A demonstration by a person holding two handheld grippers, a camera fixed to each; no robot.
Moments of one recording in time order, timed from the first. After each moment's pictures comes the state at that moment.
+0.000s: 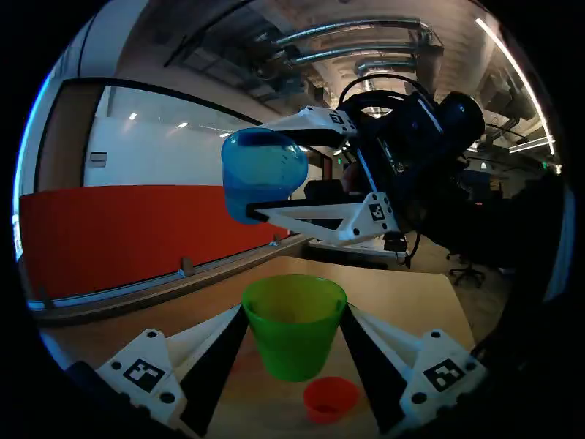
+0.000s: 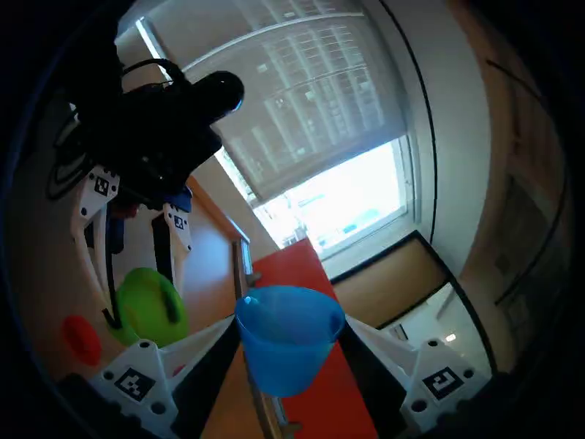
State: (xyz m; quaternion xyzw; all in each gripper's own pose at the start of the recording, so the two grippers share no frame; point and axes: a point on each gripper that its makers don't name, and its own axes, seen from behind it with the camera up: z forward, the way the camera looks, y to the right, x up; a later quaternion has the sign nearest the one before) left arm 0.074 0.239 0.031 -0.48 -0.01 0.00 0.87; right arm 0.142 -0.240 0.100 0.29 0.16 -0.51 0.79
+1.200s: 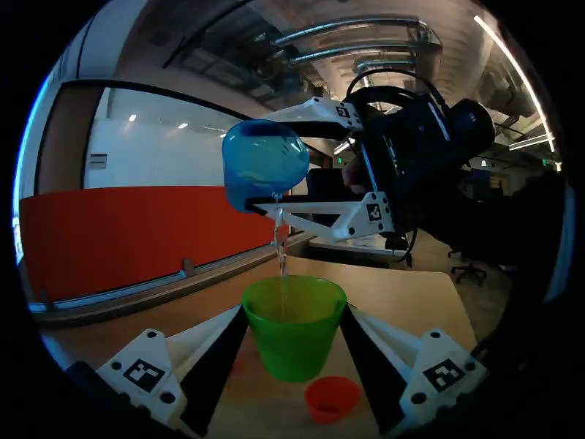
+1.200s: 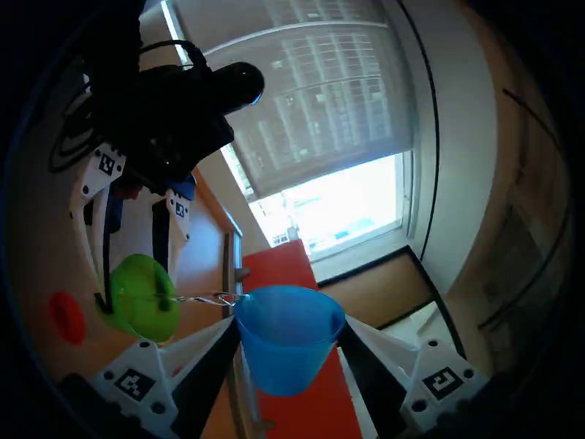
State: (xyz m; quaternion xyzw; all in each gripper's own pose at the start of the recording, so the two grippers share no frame) left arm 0.072 0.240 0.034 -0.48 -0.01 0.01 0.88; right arm 0.152 -0.240 0.102 0.27 0.19 -0.55 0.77
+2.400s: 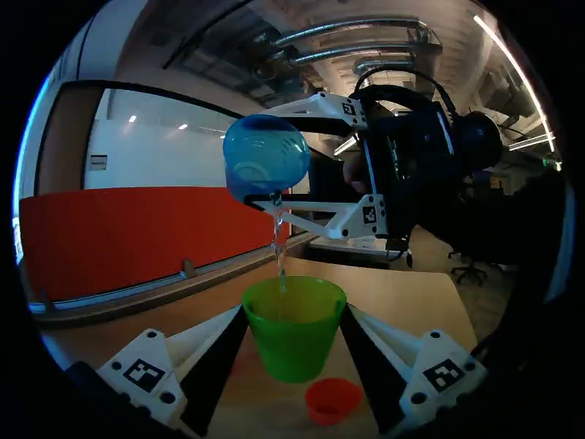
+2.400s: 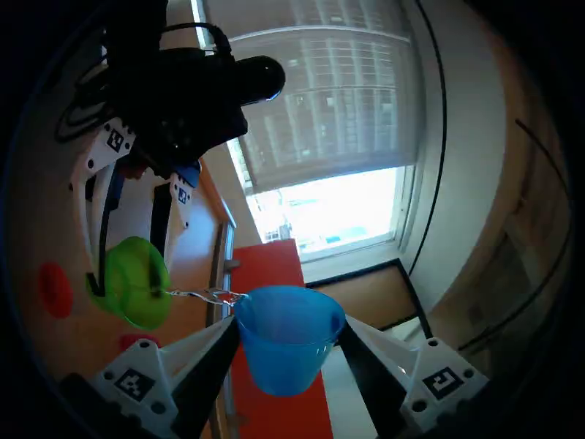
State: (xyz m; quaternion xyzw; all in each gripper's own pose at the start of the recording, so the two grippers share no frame) left arm 0.072 0.242 0.035 -0.48 -0.01 0.01 0.88; right arm 0.161 -0.240 0.105 0.24 0.21 -0.60 0.74
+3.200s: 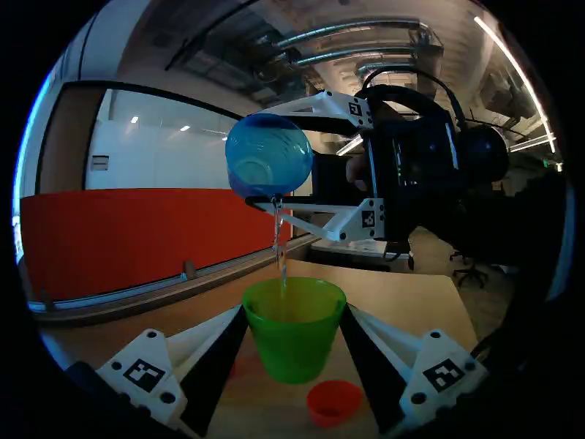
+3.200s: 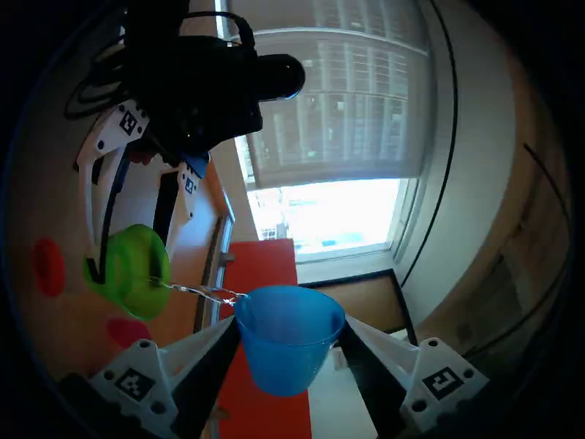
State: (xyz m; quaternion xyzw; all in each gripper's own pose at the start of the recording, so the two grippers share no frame) left arm 0.076 0.241 0.037 -0.48 -0.01 0.00 0.88; right arm 0.166 -0.239 0.111 0.22 0.22 -0.63 0.71
